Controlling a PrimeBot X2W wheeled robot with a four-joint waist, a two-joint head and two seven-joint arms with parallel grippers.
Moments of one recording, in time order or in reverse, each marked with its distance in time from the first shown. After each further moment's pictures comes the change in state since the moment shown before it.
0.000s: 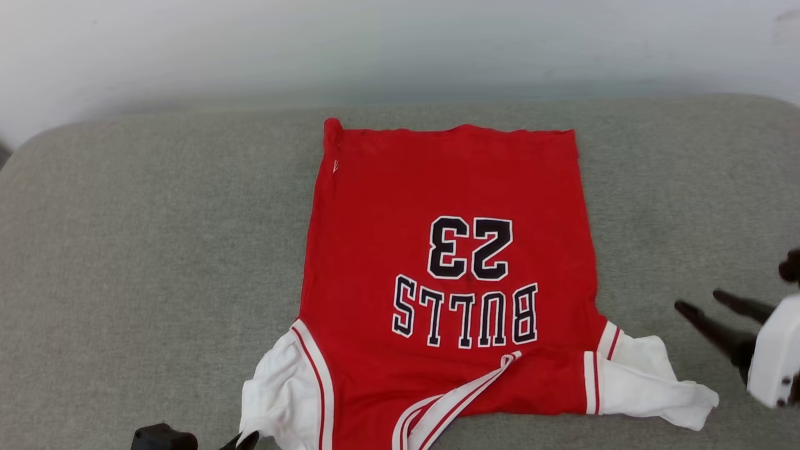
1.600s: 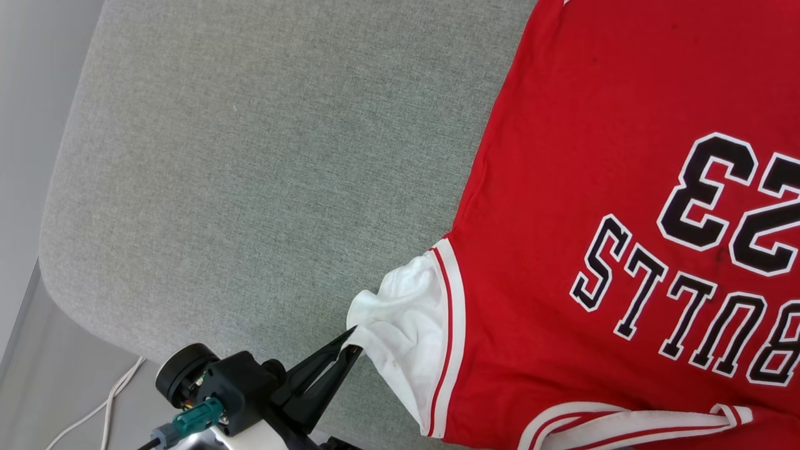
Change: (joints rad) left arm -0.285 -0.088 -0.070 -0.248 0.218 -0.063 0.042; right arm -0.862 0.311 -0.602 0.314 -0.777 0.000 0.790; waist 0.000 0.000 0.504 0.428
